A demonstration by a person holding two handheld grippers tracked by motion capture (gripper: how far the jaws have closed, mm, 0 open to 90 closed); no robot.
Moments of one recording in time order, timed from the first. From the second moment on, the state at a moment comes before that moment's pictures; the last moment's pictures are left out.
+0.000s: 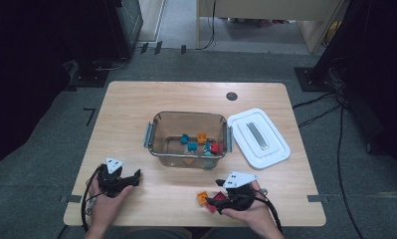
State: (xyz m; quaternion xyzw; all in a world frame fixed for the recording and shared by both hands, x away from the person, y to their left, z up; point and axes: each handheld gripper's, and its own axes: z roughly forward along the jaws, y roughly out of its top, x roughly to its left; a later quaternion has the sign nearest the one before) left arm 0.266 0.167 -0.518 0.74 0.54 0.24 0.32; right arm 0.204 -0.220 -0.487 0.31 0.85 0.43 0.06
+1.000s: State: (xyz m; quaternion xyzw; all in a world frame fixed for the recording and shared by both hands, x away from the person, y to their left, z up) left arm 0.266 0.167 -0.518 0.74 0.54 0.24 0.32; right arm 0.197 -0.191 -0.513 0.27 0.88 0.39 0.07
